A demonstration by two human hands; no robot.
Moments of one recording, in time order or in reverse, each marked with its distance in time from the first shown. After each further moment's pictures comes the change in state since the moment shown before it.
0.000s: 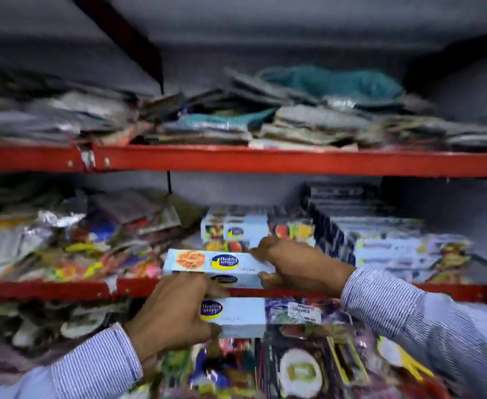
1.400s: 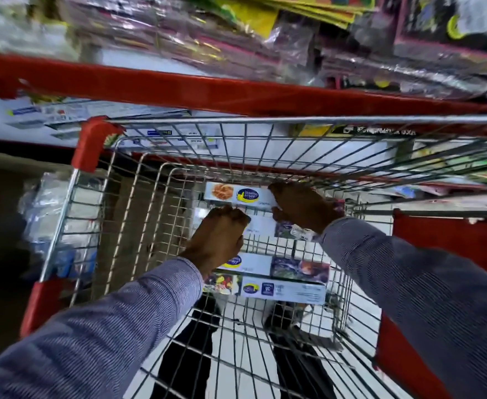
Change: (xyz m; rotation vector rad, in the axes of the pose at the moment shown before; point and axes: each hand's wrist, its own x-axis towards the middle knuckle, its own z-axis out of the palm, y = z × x) left_hand -0.207 -0.061 0.581 -0.135 -0.729 -0.068; right_hand -0.144 -0.078 0.656 0.368 -0.839 0.169
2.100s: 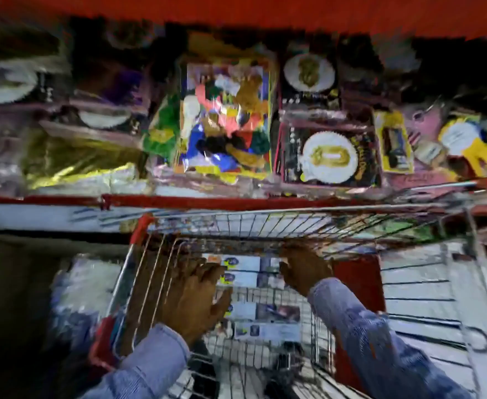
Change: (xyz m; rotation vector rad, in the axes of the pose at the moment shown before) left_hand -0.120 0.057 -0.159 -0.237 0.235 -0.166; right_hand -0.180 -0.050 -0.130 0.261 0.191 0.309
